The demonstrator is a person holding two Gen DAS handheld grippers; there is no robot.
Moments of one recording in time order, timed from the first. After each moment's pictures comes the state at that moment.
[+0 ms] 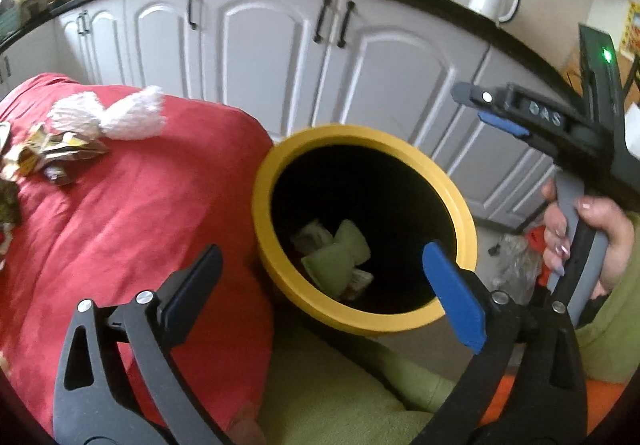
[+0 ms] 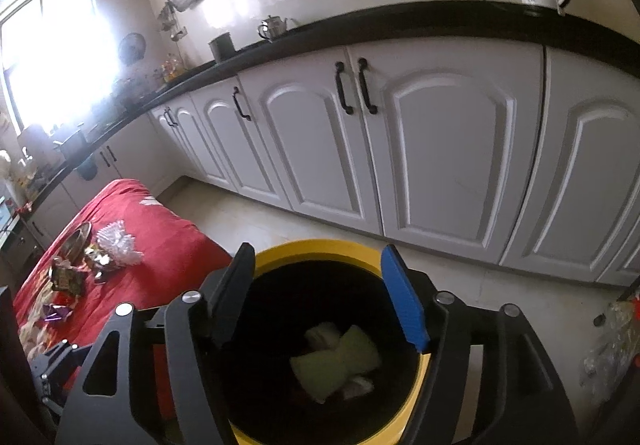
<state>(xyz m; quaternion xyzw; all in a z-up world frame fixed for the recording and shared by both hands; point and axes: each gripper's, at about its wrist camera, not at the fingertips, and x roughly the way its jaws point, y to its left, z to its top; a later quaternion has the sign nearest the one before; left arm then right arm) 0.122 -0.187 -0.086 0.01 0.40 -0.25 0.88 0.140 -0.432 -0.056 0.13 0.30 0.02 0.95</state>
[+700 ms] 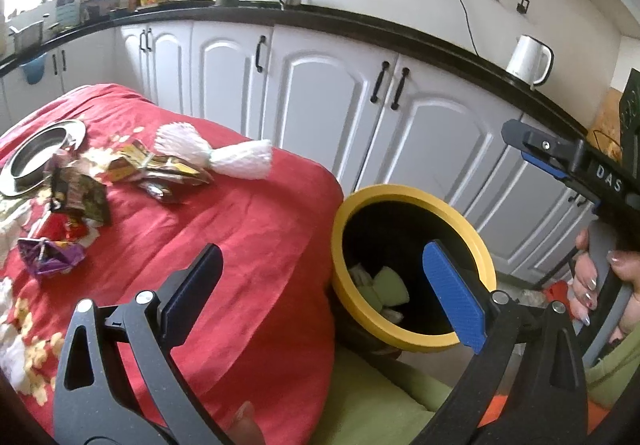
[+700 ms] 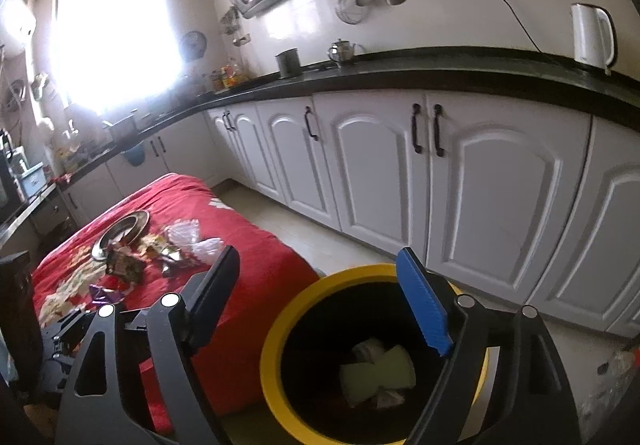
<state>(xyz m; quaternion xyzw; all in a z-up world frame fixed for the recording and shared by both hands) 0.104 -0.119 -0.045 -0.04 0.33 -0.17 0.93 0.109 -0.361 -0.004 0.08 0.26 0.10 0.96</state>
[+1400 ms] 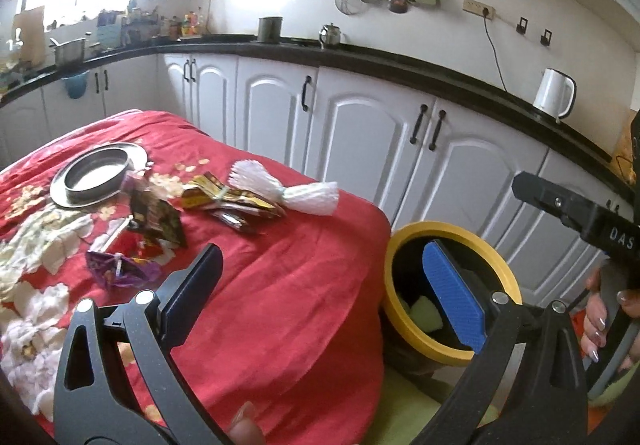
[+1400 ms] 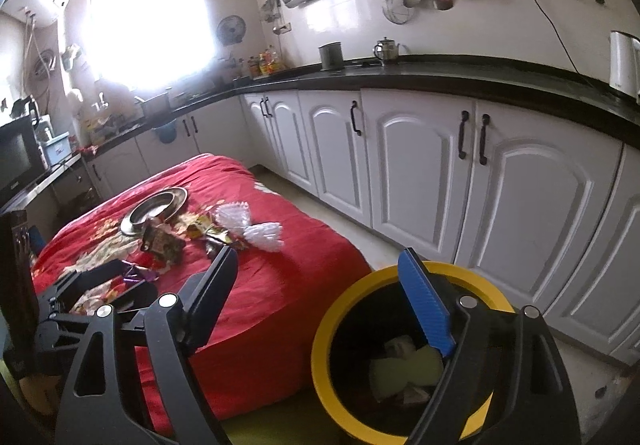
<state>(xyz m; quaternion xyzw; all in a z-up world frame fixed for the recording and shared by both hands) 0.083 -0.072 -0.021 -0.04 0.27 -0.10 0.96 0.096 -0.303 0.003 0.04 0.26 0.15 0.95</state>
